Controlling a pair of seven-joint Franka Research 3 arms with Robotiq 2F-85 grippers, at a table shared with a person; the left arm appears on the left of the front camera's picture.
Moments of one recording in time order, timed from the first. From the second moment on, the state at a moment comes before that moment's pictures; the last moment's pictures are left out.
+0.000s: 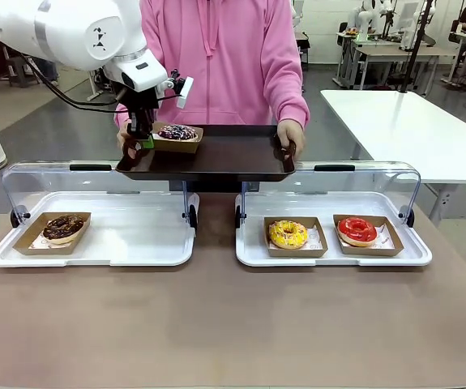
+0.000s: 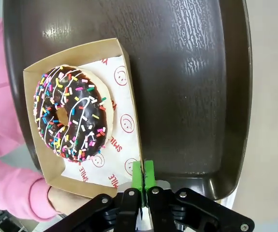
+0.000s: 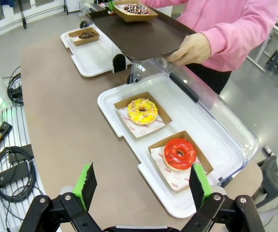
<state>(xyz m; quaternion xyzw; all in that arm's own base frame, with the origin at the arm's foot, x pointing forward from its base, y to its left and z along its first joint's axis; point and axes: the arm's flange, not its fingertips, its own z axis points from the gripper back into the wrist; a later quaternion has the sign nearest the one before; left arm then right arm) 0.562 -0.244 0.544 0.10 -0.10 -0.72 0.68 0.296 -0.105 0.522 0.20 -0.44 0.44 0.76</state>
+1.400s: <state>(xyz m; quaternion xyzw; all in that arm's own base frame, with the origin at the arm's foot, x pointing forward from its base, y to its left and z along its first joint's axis) 0.558 -0.240 0.553 0.04 -0.05 -0.72 0.70 0.296 -0.105 0.522 0.20 -0.44 0.44 0.76</state>
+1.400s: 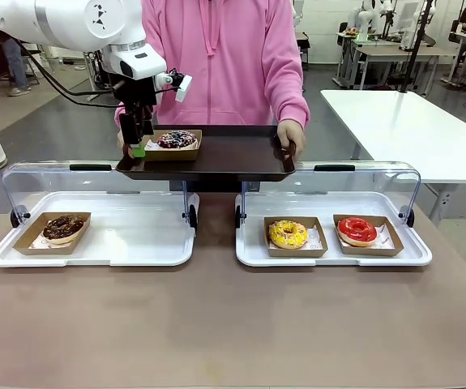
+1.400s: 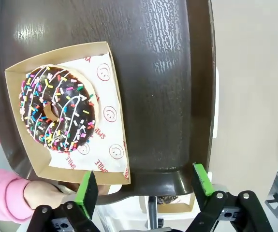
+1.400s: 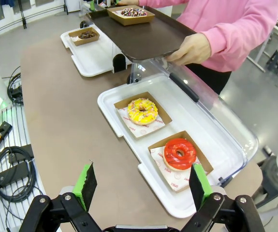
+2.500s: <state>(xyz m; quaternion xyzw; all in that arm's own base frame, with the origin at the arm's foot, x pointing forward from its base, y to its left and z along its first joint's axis) 0.556 -0.242 0.553 0.03 -0.05 -0.72 0.69 0.296 -0.105 0.522 0.20 -0.44 0.44 0.76</state>
